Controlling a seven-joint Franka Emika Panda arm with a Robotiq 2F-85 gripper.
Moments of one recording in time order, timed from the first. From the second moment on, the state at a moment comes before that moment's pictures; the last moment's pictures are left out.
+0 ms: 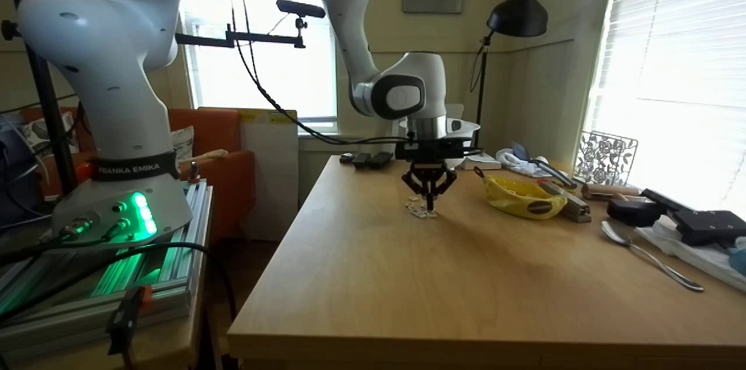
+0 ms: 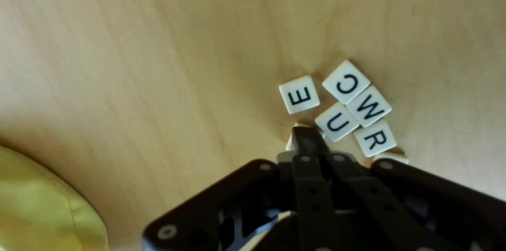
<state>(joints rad) -0.32 0.56 0.11 -2.17 -0.18 2.86 -0.98</state>
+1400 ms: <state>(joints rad) -0.36 0.48 0.15 -2.22 -0.07 2.77 -1.36</state>
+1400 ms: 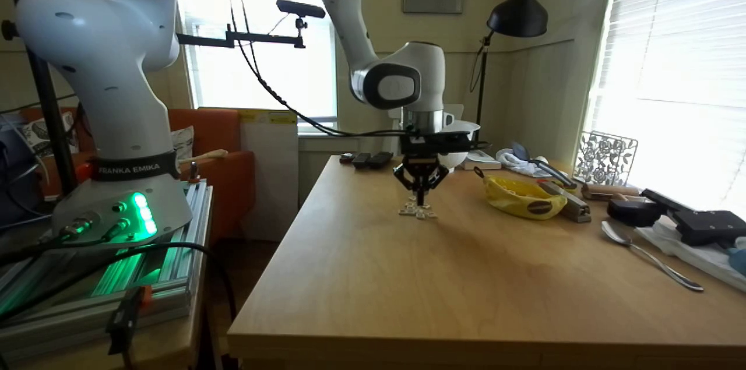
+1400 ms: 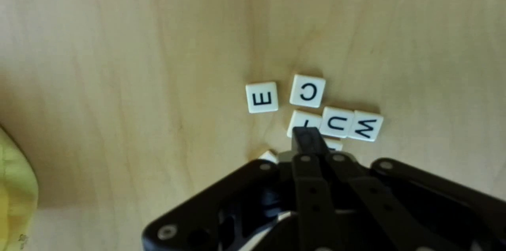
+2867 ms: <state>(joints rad) -0.10 0.41 -0.06 -2.27 -0.03 2.79 -0.22</state>
